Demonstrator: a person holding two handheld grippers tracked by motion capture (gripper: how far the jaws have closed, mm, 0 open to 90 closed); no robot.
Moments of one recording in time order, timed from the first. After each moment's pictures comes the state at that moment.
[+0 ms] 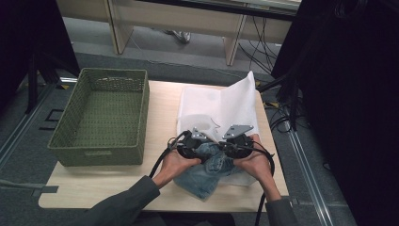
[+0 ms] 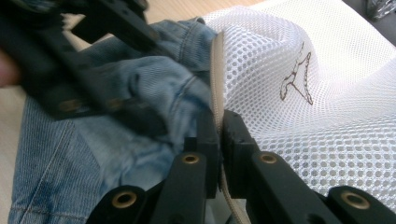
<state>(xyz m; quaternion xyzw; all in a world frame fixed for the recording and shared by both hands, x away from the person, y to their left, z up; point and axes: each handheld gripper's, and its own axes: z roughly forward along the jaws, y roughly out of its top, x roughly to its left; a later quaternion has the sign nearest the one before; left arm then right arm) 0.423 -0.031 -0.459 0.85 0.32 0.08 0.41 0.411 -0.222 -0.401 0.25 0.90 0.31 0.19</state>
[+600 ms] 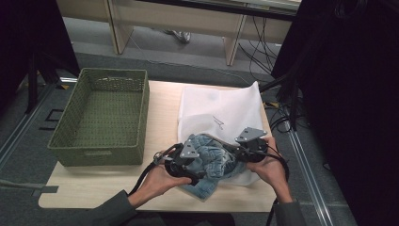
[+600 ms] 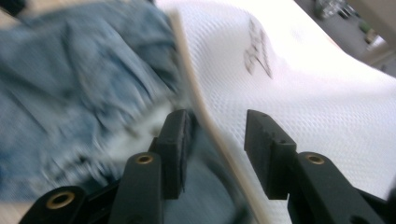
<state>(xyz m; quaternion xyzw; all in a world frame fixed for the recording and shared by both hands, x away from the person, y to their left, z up) 0.357 -0.006 -0.429 0.87 0.25 0.09 0.42 0.394 -0.256 -0.390 0.28 0.89 0.26 0.26</state>
